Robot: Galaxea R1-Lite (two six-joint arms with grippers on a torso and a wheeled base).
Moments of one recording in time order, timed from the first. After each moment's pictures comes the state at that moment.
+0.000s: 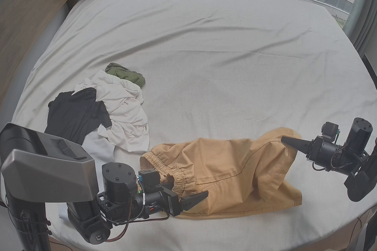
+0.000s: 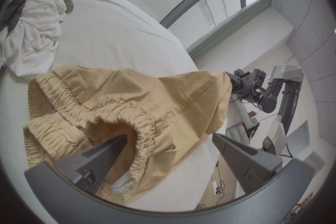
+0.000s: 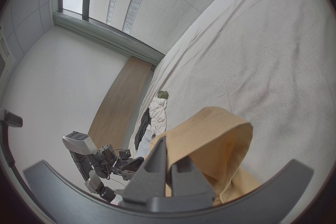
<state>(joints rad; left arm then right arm) -0.64 2.24 -0.36 -1.55 -0.33 -0.41 0.10 1.88 -0.24 -1.54 0.76 0.67</state>
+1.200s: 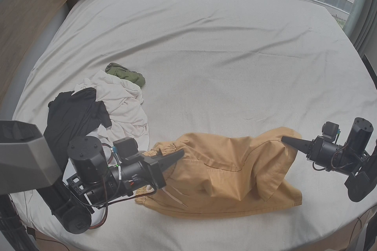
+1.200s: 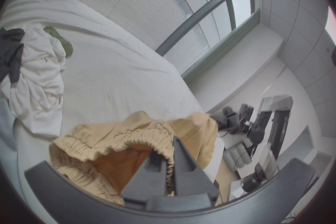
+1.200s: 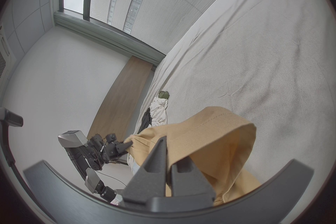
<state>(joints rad) -0.57 1.98 -0.38 -1.55 -0.33 -0.48 0.11 1.87 -0.23 -1.54 0.76 0.67</state>
